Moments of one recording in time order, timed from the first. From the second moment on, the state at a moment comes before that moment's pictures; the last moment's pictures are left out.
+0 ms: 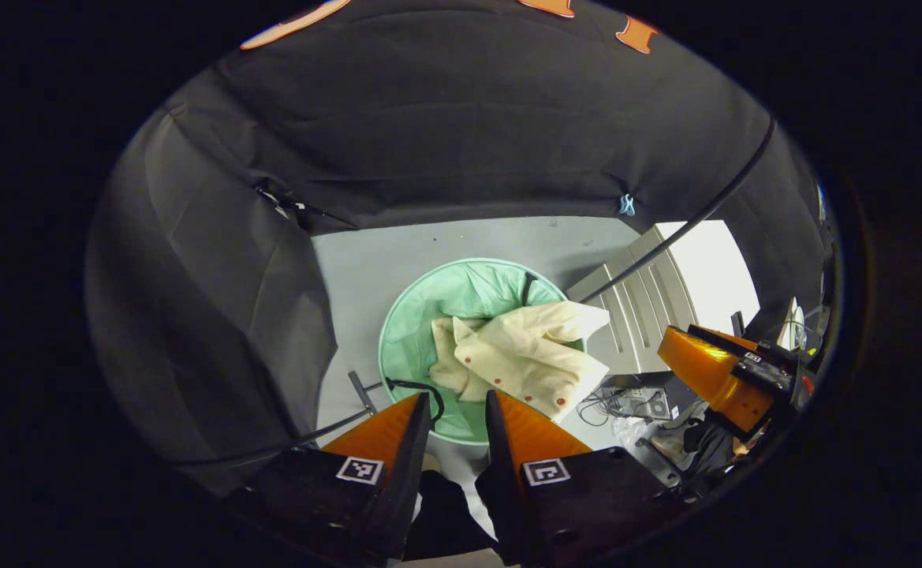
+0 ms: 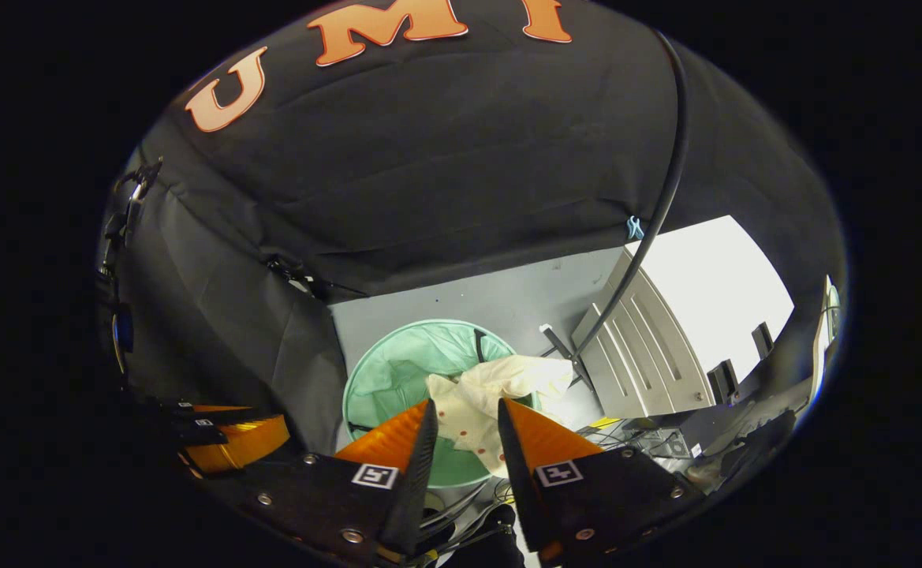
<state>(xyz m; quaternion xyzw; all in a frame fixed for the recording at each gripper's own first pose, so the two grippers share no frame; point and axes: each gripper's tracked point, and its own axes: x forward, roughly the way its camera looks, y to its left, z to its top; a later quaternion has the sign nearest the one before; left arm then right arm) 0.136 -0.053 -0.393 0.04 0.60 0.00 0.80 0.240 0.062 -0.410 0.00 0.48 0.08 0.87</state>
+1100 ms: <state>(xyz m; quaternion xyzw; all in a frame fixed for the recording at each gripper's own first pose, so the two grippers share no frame) 0.090 -0.058 -0.322 0.02 0.51 0.00 0.86 0.199 0.031 -0.320 -0.05 0.37 0.07 0.92</state>
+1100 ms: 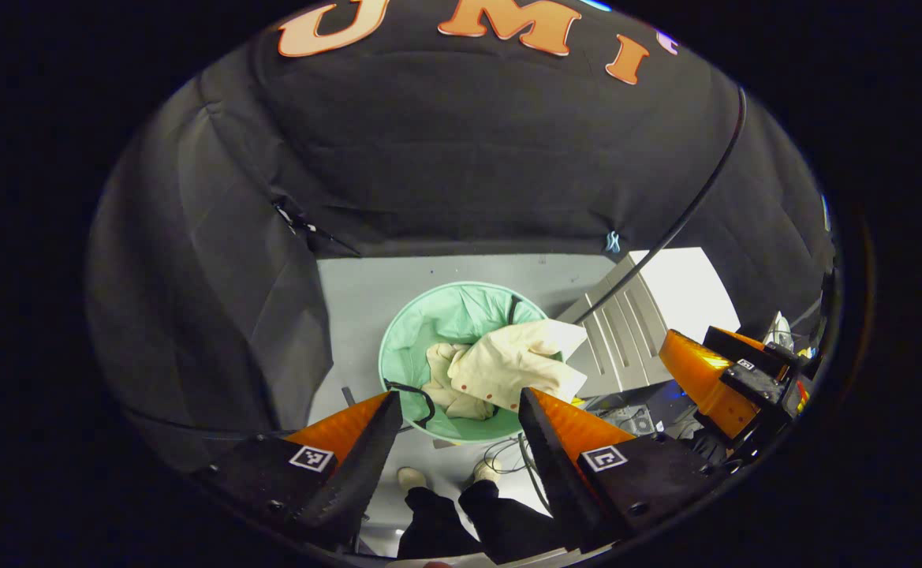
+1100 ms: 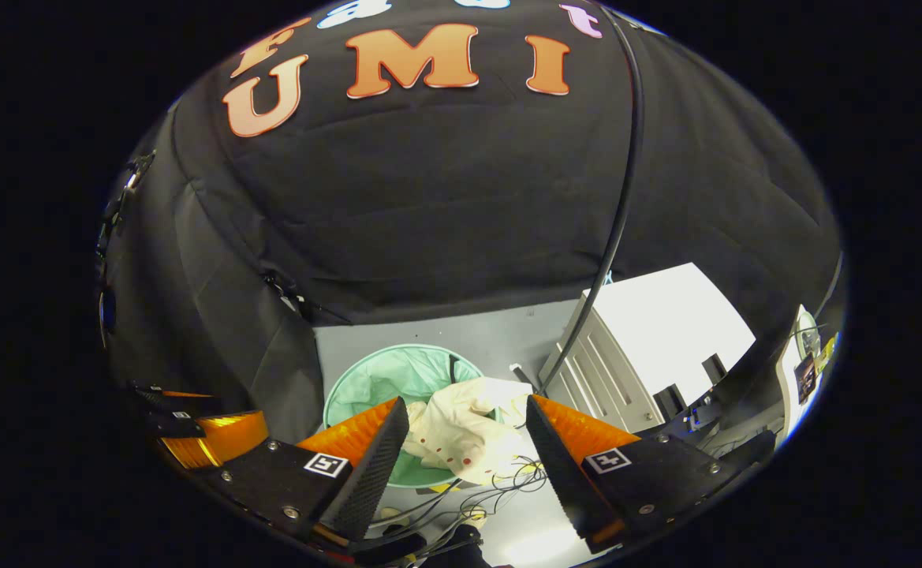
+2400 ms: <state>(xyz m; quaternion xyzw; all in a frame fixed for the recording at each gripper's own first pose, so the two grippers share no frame) 0.125 -0.069 0.012 0.04 0.12 0.00 0.99 0.159 0.092 0.017 -0.07 0.07 0.16 0.98</state>
